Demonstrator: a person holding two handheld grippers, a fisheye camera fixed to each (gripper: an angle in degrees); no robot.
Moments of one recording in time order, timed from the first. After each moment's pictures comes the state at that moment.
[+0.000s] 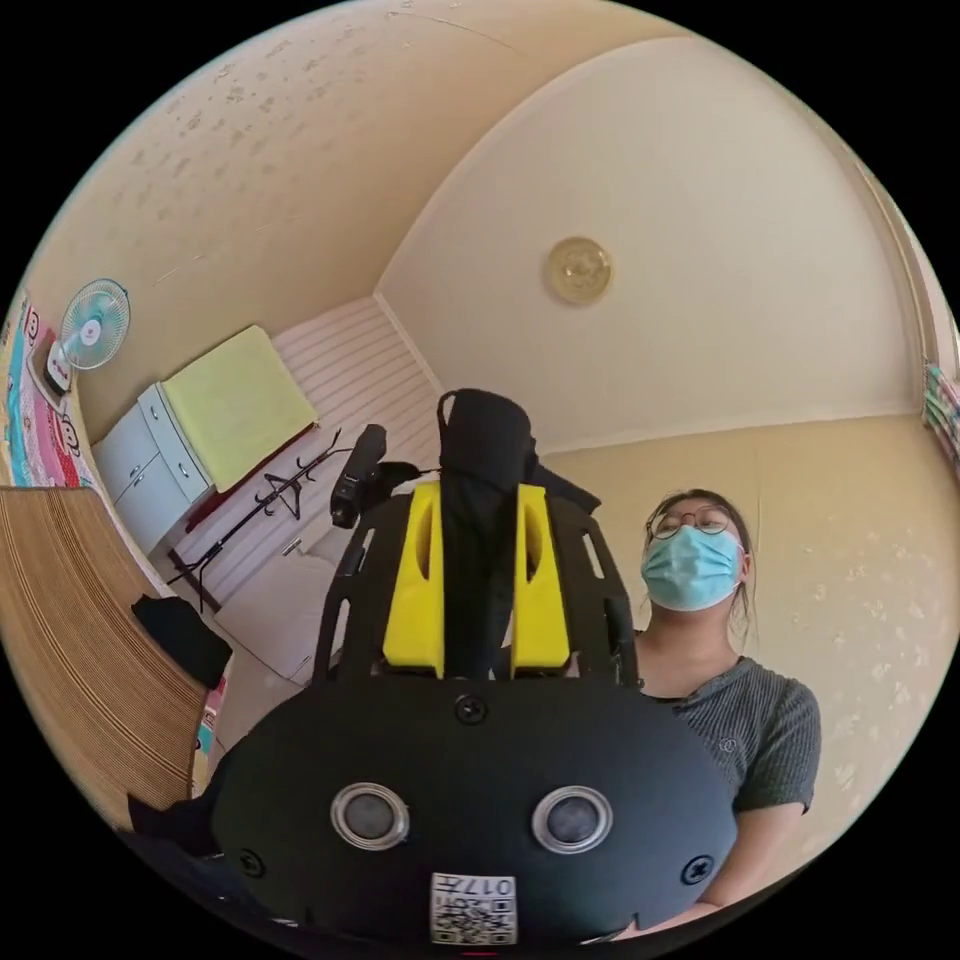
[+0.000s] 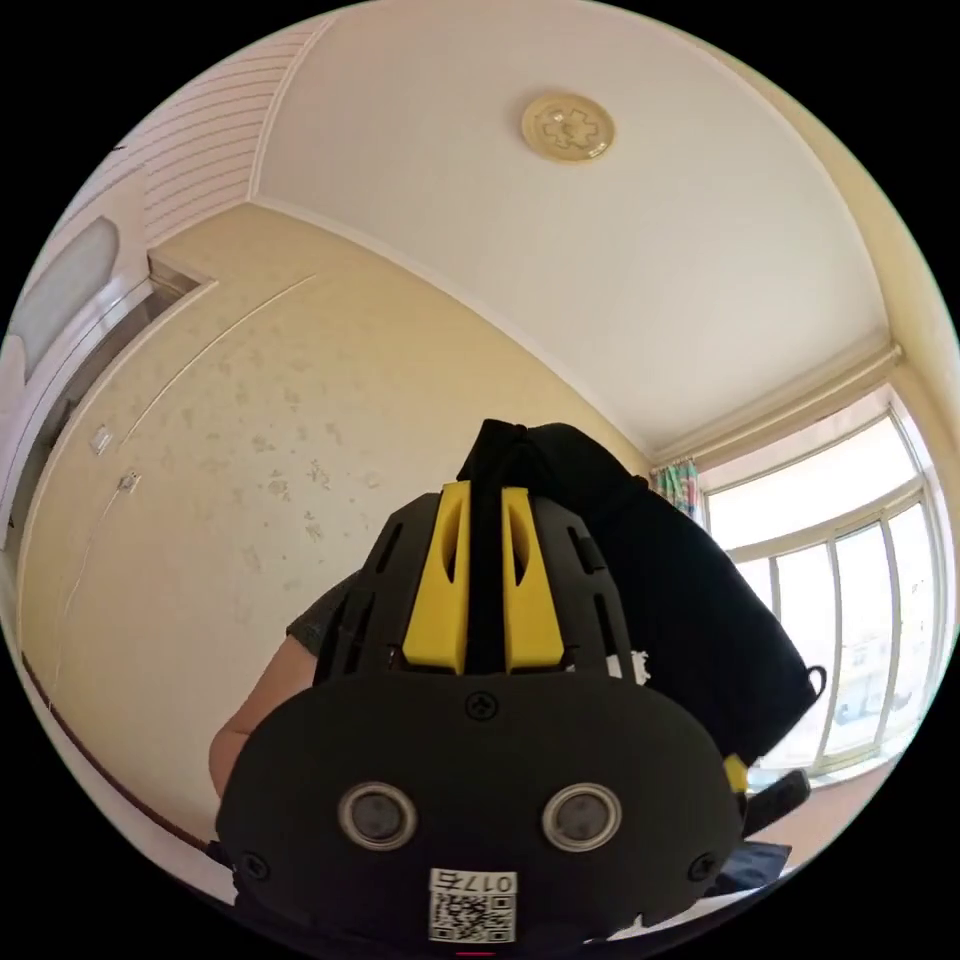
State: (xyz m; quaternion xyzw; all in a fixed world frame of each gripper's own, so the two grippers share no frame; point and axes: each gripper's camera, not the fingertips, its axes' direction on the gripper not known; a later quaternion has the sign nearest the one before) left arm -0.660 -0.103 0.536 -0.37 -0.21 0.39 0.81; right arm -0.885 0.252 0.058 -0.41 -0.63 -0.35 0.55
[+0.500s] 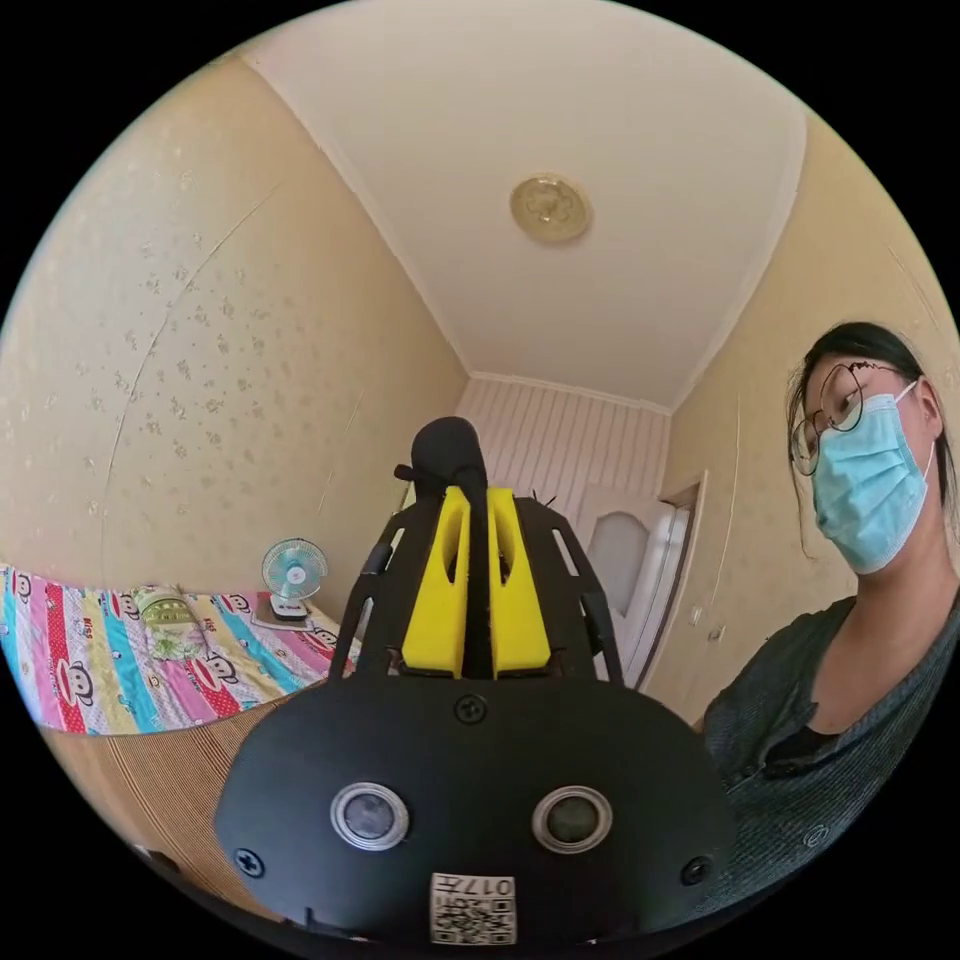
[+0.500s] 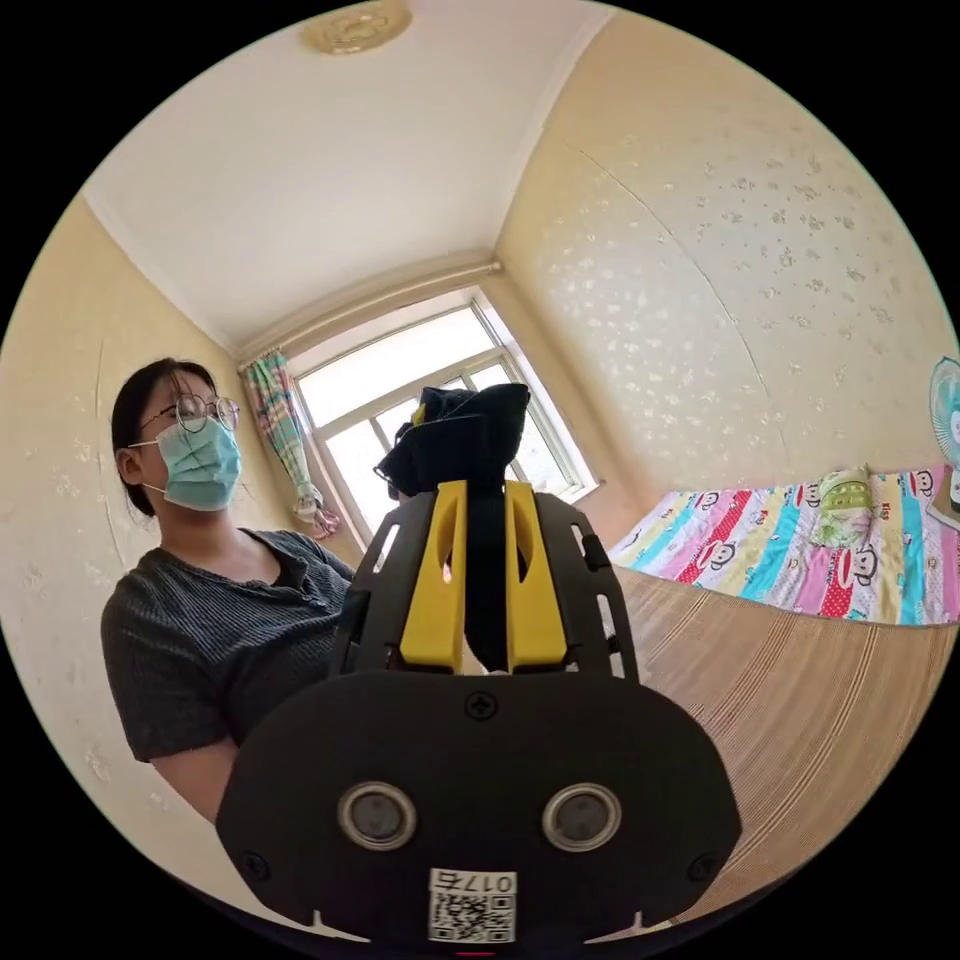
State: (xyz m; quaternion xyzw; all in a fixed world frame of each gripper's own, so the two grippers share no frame) left arm -0.569 0.116 0.600 -0.23 -0.36 0.73 0.53; right arm -0.864 0.280 -0.046 -0.27 -0.06 -0.52 0.81
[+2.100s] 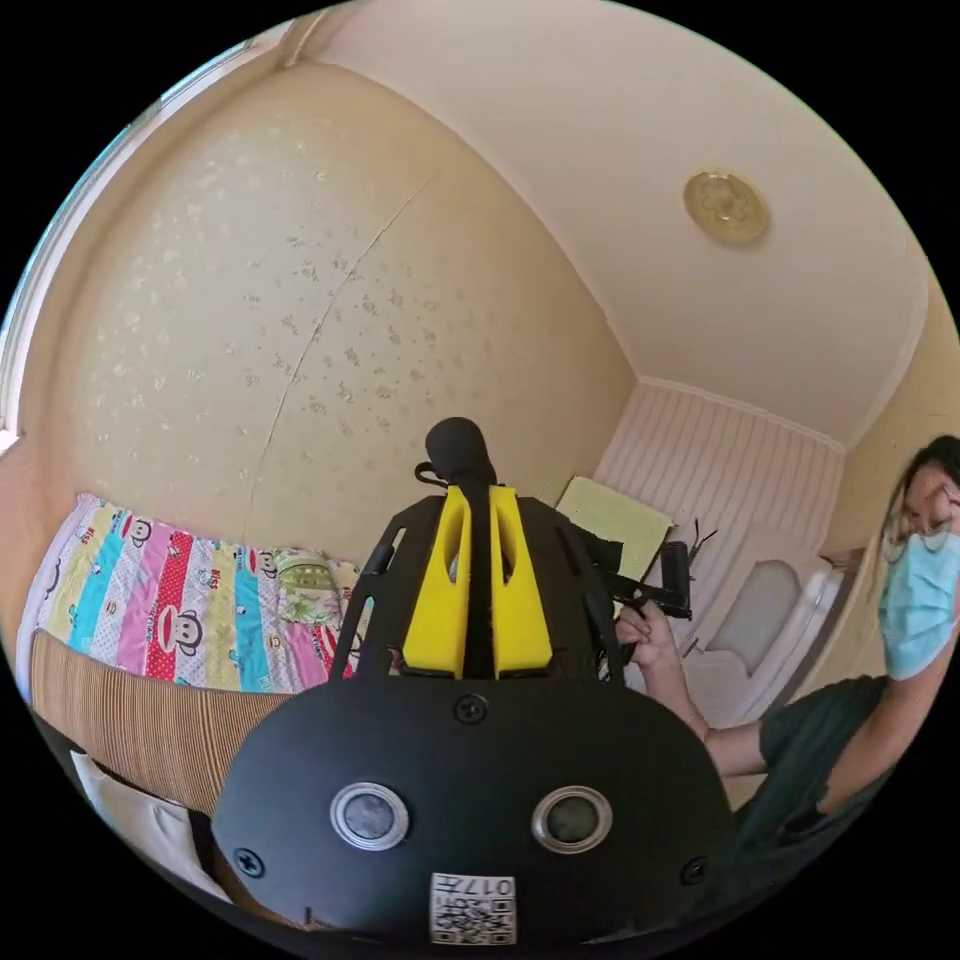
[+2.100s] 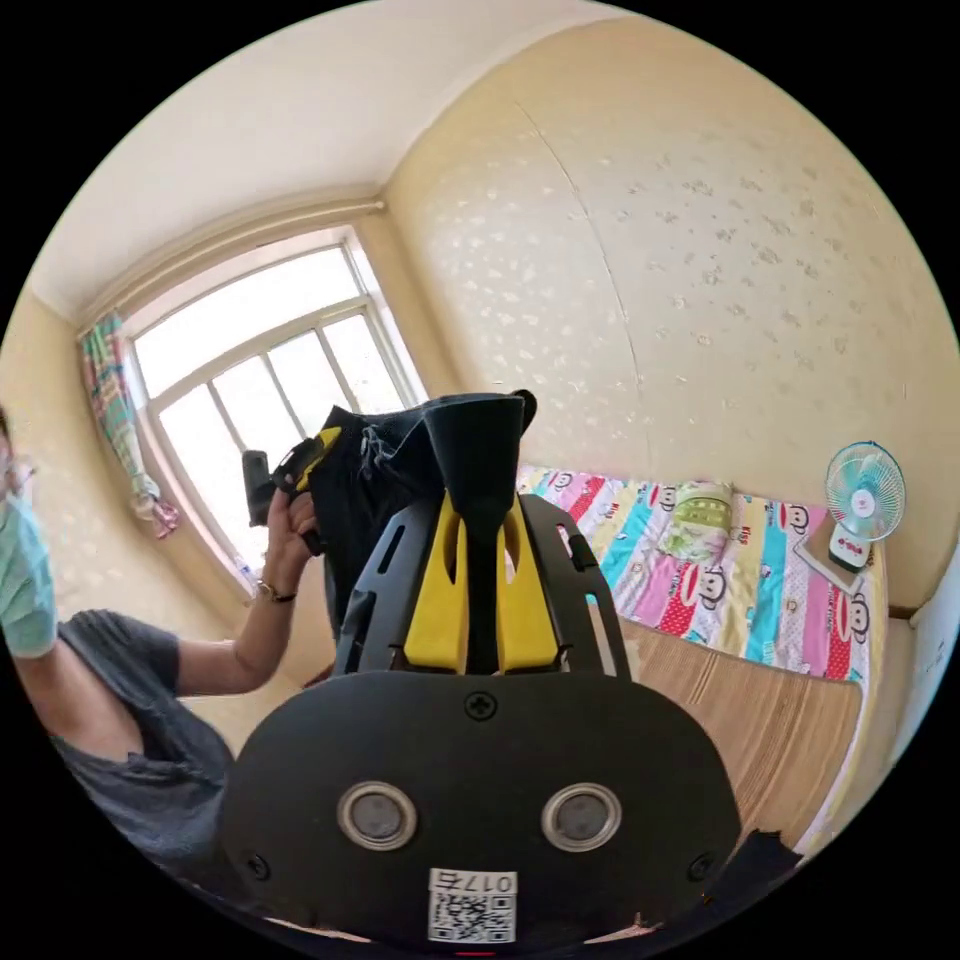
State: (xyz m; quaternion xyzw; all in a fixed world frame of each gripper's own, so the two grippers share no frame) left arm -0.367 -0.060 0.707 -0.02 -0.52 0.71 0.48; right arm -0.922 0.107 0.229 -0.23 0.23 -0.58 0.75
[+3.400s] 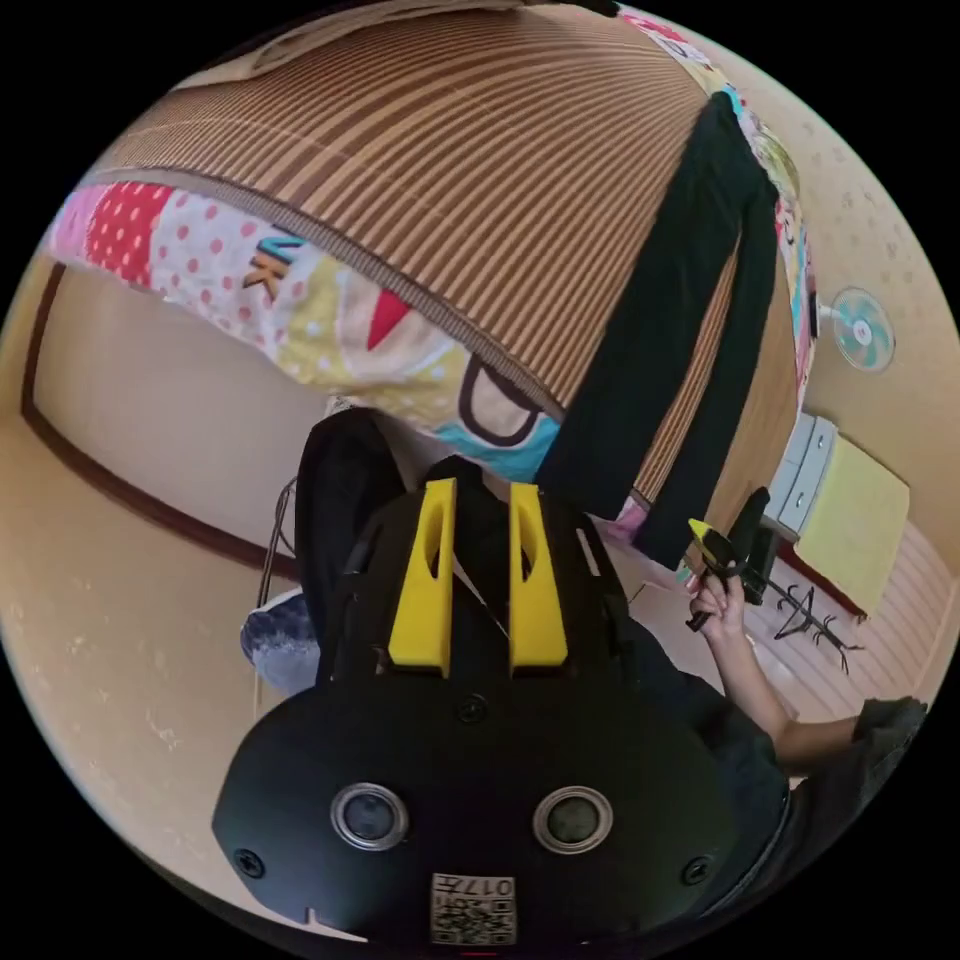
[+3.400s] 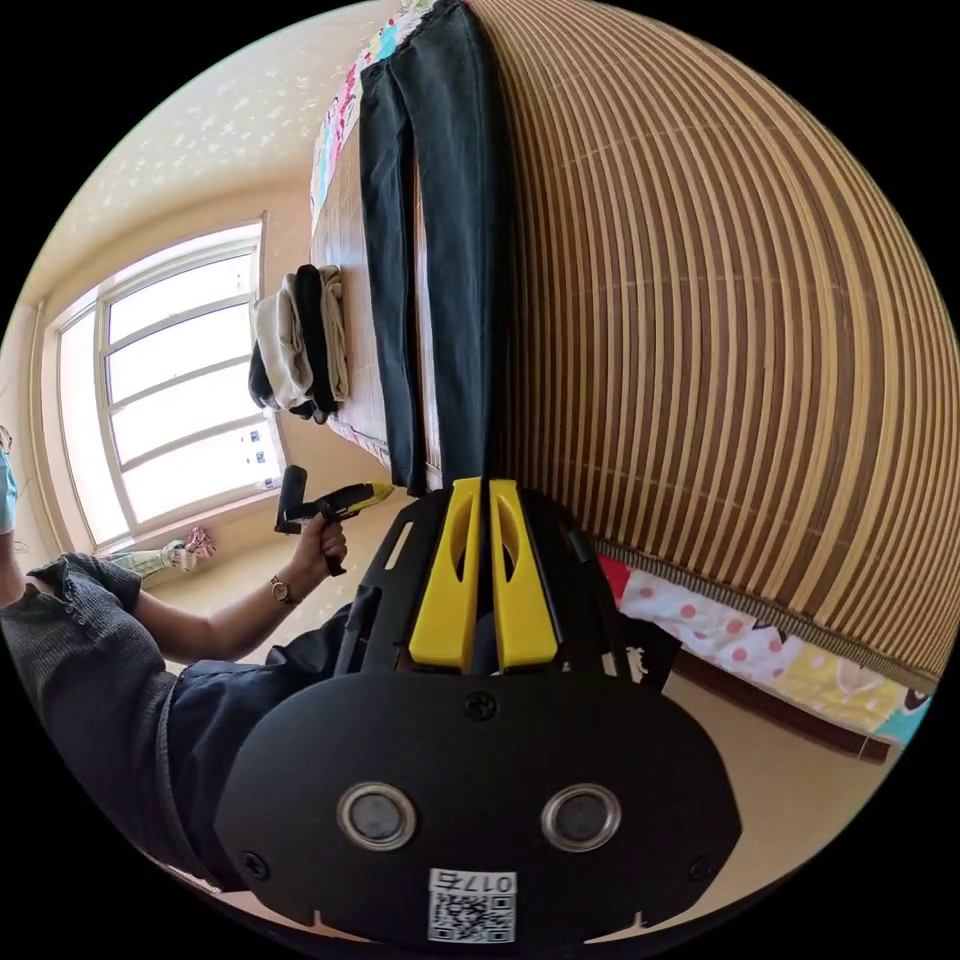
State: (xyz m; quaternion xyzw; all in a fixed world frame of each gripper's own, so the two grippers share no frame) left arm -0.395 -0.307 -0.037 0.20 -0.83 0.01 0.52; right arm -0.217 0.004 -0.064 -0.47 0.40 -0.04 0.78
